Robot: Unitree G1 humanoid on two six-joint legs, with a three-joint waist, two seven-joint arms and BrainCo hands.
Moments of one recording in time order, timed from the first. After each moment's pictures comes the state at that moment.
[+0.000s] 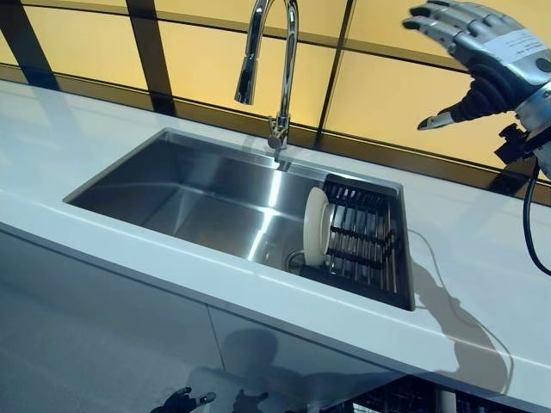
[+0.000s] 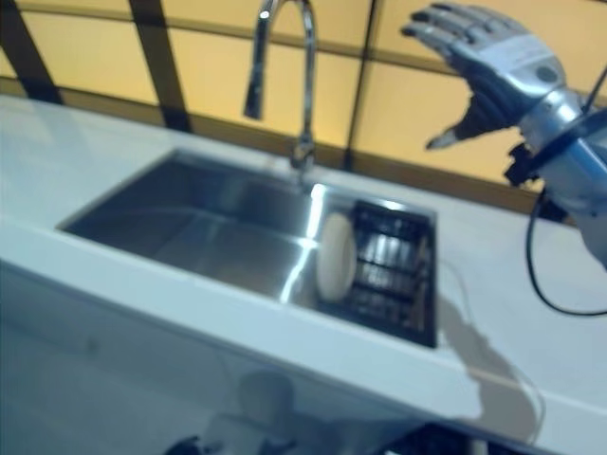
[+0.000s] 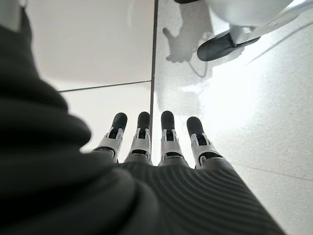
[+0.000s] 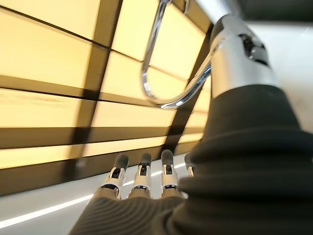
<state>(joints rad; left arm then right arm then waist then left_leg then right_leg) 0.03 0.29 -0.21 1.13 -0.02 -0.02 0.02 -0.92 -1.31 0.37 -0.09 -0.33 -0.20 0.12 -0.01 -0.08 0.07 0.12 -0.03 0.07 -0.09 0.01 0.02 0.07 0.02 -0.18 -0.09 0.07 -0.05</state>
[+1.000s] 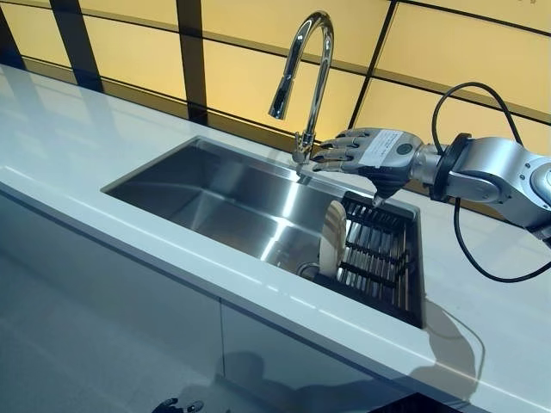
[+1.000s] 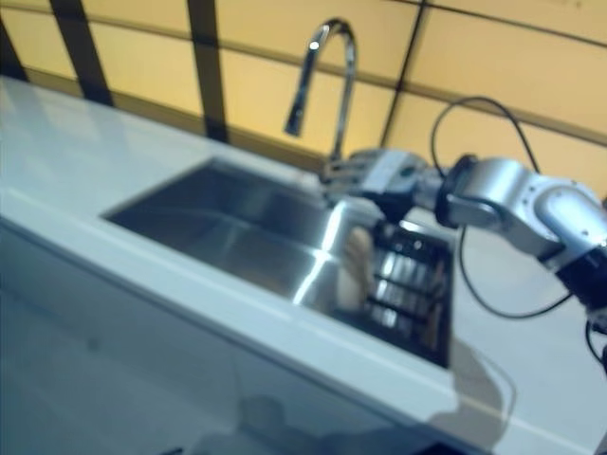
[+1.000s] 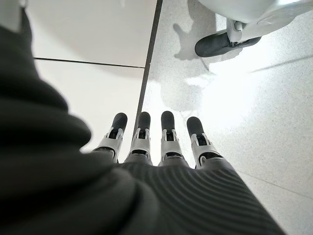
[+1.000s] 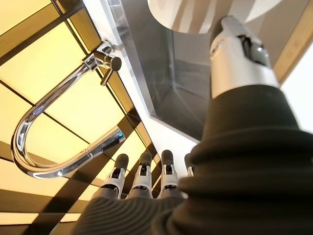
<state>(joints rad) 0.08 0.33 -0.18 1.11 -0.03 0.00 0.02 -1.07 -1.17 0.72 0.07 -0.54 -0.46 0.30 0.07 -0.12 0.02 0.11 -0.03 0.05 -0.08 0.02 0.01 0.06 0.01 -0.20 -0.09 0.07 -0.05</state>
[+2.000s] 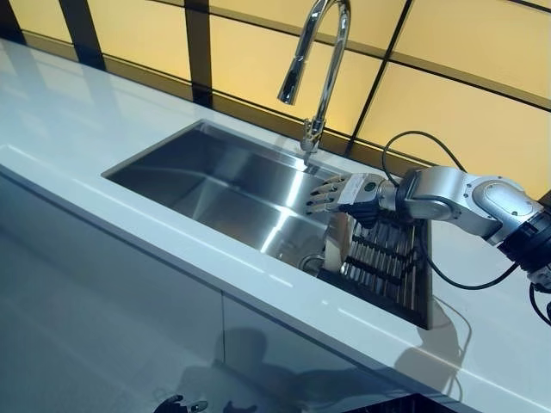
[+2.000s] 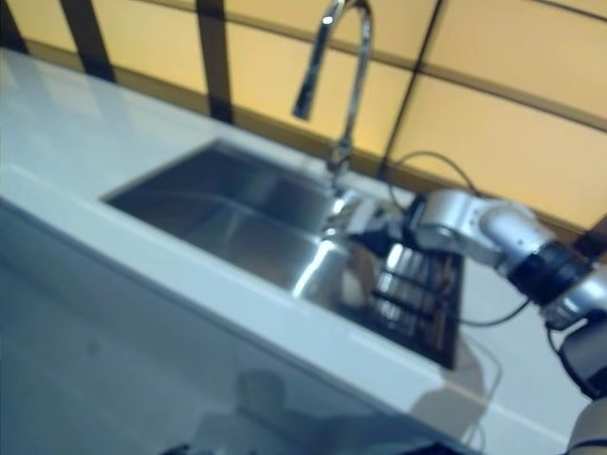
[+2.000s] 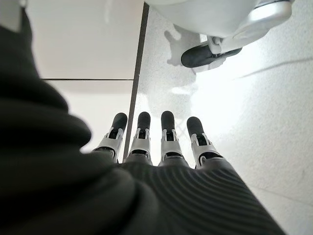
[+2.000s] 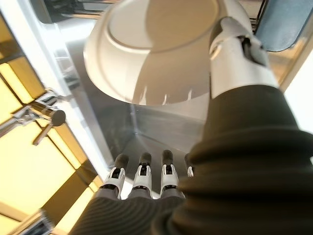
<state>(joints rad) 0.07 0.34 -0.24 1.09 -0.02 0.01 0.00 -1.08 -1.03 0.88 0.18 -0.60 -0.52 0.41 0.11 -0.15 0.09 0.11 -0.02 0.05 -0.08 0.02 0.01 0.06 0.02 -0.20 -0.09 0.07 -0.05</state>
